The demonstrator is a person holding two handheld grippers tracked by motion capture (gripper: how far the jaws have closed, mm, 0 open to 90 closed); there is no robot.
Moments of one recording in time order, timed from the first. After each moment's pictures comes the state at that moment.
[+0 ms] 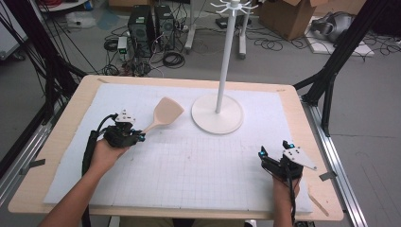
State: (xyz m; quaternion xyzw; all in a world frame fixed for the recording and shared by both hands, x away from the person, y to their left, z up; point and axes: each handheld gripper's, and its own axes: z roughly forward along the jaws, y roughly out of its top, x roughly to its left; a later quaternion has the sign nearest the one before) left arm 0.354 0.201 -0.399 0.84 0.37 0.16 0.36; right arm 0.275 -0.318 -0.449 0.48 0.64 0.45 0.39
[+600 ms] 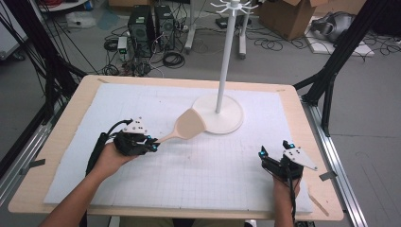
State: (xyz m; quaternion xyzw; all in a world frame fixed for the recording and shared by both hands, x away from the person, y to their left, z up) left arm 0.337 0.164 -0.392 0.88 0.23 0.11 0.40; right arm 0.275 -0.318 -0.449 0.48 0.64 0.45 0.39
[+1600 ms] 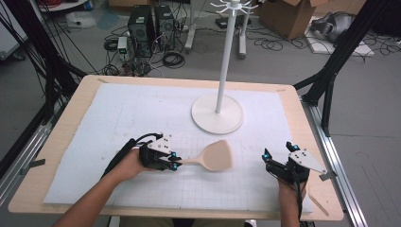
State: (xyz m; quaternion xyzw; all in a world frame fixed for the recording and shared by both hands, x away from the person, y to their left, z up) left arm 0.325 0.102 -0.418 0.92 0.05 0.03 0.40; right arm 0.259 -0.324 -0.432 0.47 0.65 0.46 0.38
